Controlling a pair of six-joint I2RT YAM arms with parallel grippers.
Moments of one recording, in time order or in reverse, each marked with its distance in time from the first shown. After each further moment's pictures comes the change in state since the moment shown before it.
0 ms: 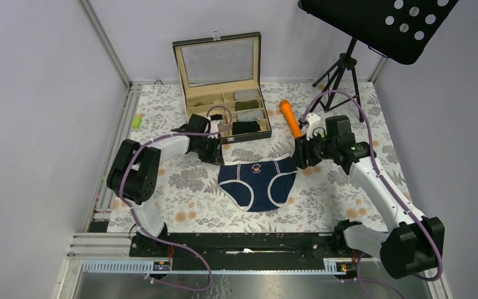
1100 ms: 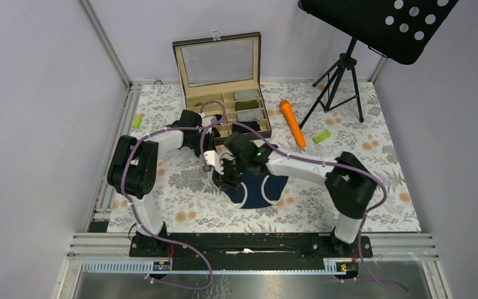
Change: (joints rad) left arm 0.092 0.061 0.045 0.006 0.162 0.042; right arm 0.690 0.596 0.310 0.238 -0.031 -0.394
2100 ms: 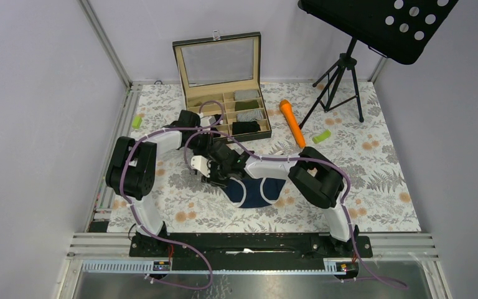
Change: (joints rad) left arm 0.018 -0.017 -0.005 -0.007 -0.004 0.011; right arm 0.074 0.330 0.145 0.169 0.245 0.018
